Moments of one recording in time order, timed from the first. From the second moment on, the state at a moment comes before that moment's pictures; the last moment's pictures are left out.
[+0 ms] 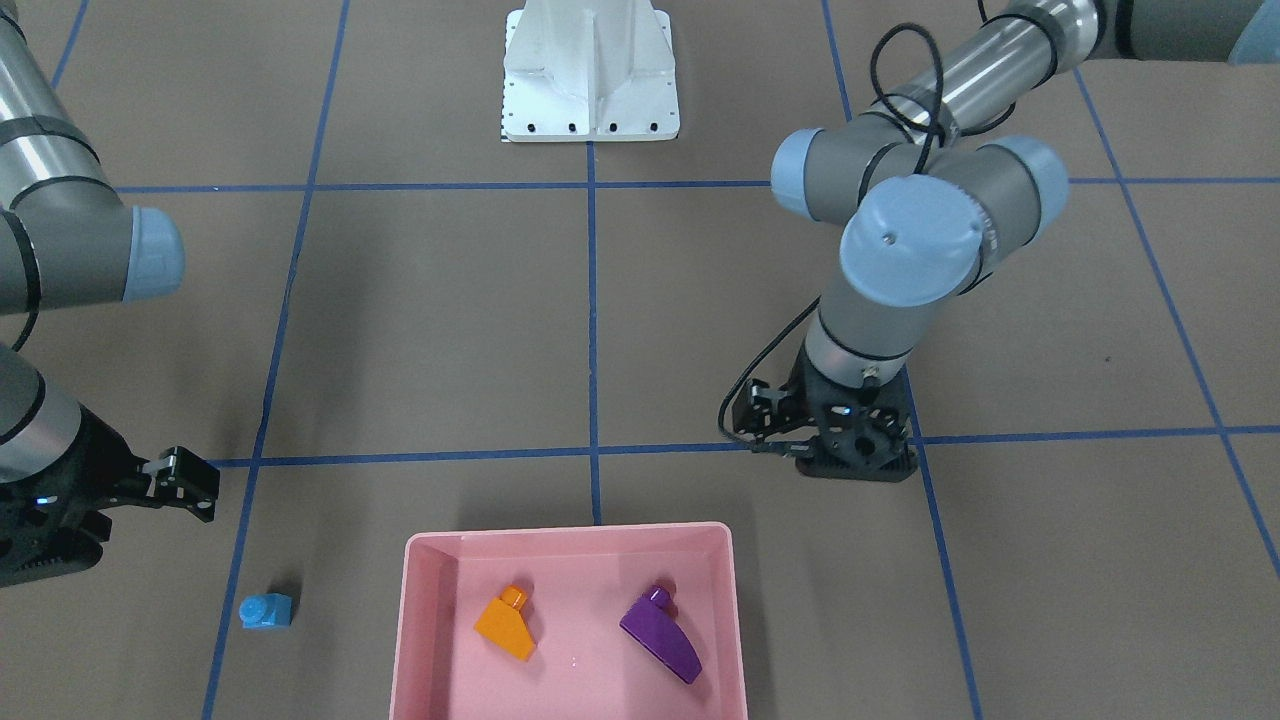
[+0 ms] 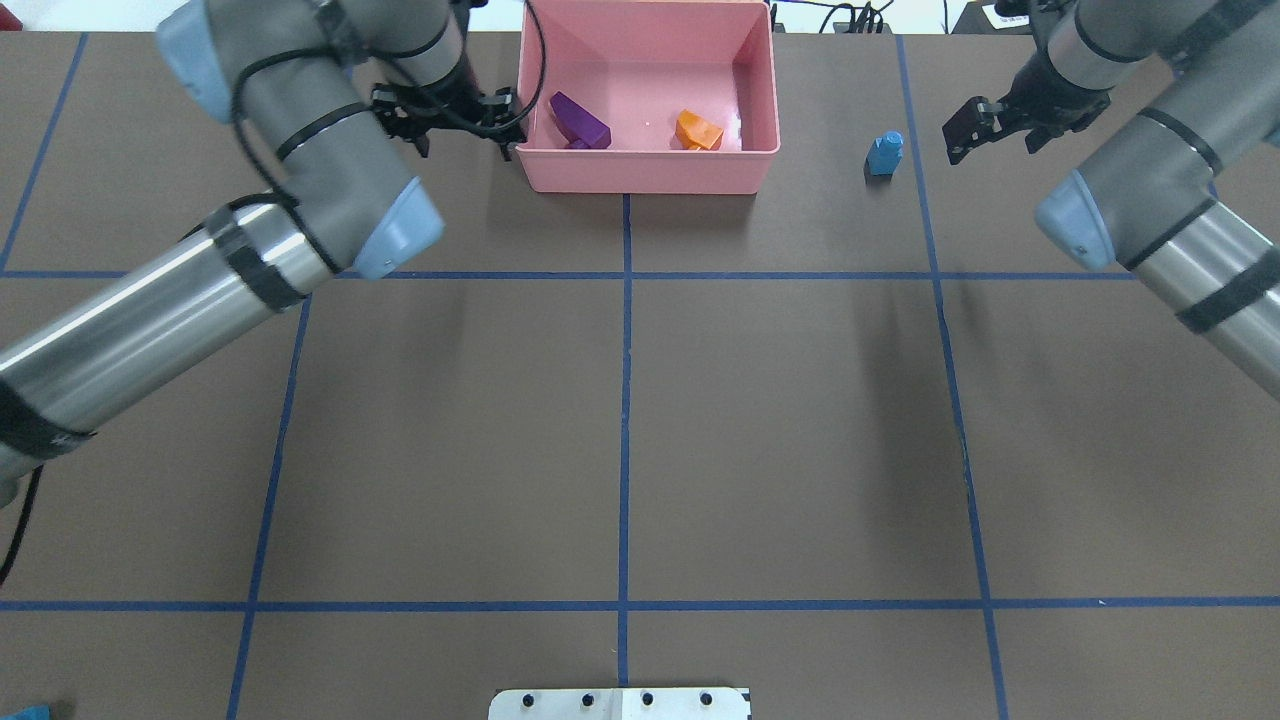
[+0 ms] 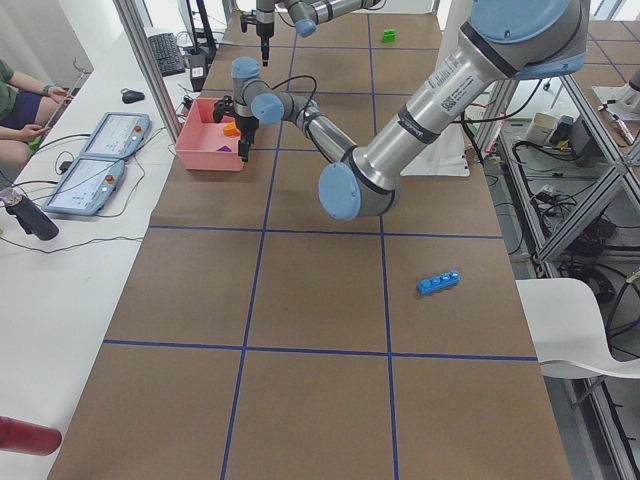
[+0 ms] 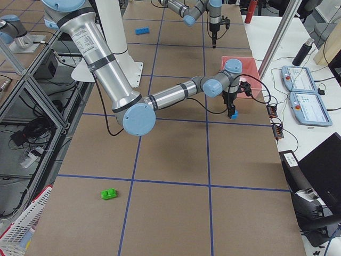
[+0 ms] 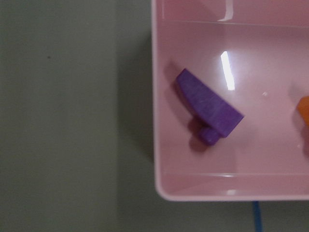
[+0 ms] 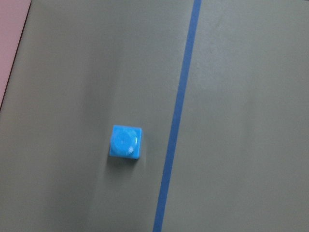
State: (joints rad) left arm -0.88 -2.28 -1.49 -1.66 -2.03 -0.80; right arm 1.08 -0.97 1.28 -1.28 2.14 0.58
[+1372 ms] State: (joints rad) left arm -0.89 -1.89 -1.87 -1.65 -2.03 -0.63; right arm 0.98 -0.79 0.83 -0.88 2.02 0.80
